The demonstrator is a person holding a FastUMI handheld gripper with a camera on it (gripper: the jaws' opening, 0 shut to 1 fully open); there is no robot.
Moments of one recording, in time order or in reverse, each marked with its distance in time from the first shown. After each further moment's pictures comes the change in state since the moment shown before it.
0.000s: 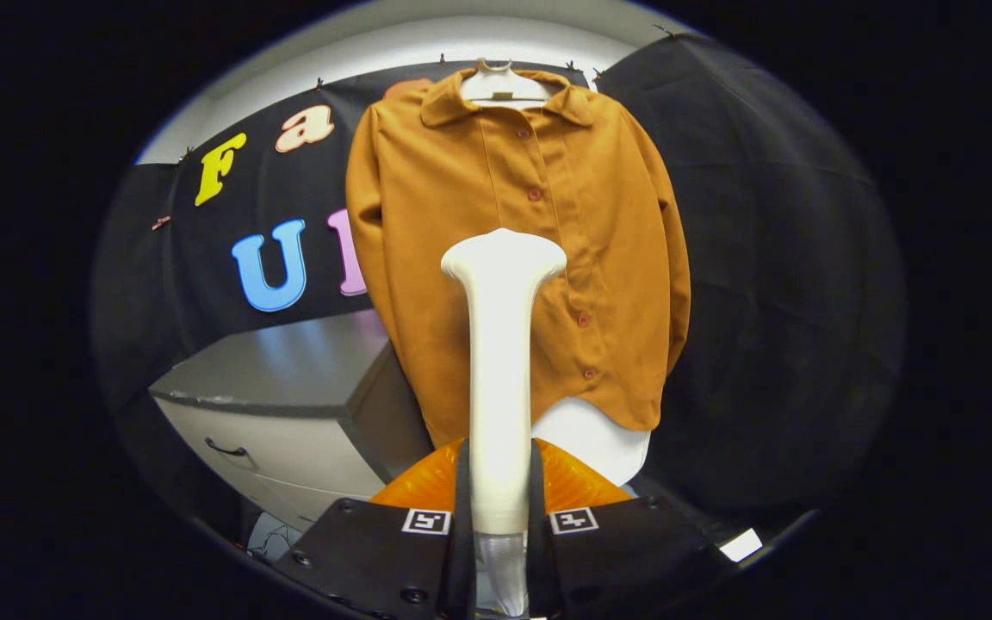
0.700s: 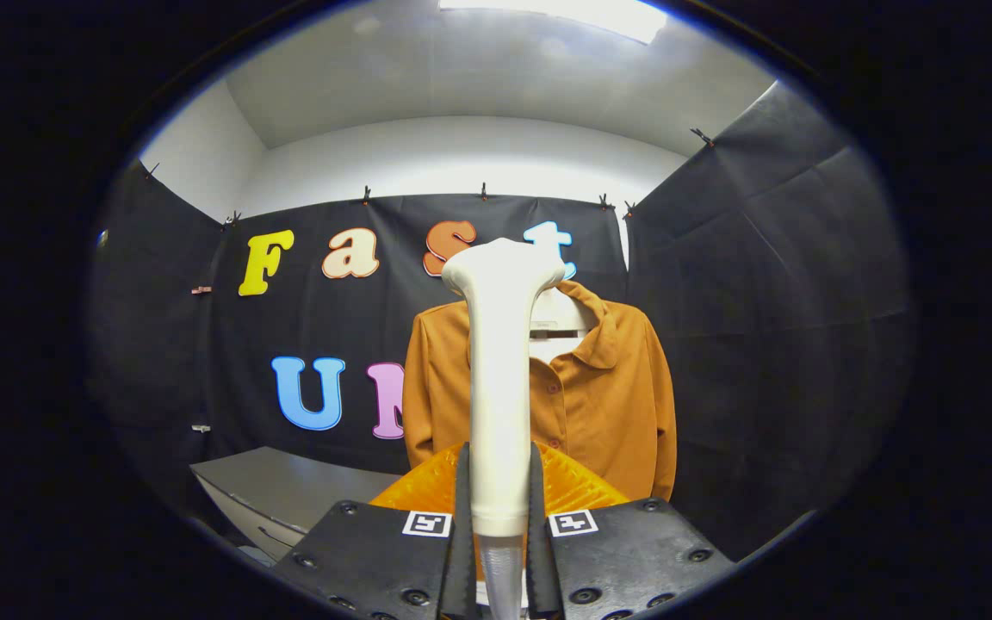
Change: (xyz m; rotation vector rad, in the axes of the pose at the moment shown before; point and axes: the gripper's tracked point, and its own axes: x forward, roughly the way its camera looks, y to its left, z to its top) arm -0.078 0.020 0.230 -0.067 -0.431 0.068
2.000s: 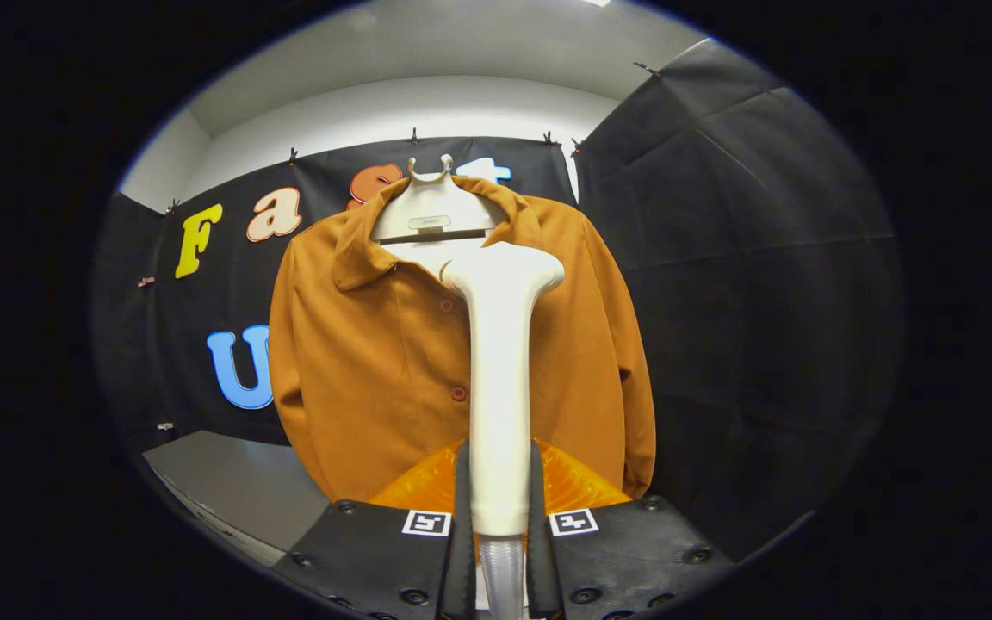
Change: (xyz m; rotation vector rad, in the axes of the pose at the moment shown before) arm 0.091 -0.114 -0.149 0.083 0.183 -0.125
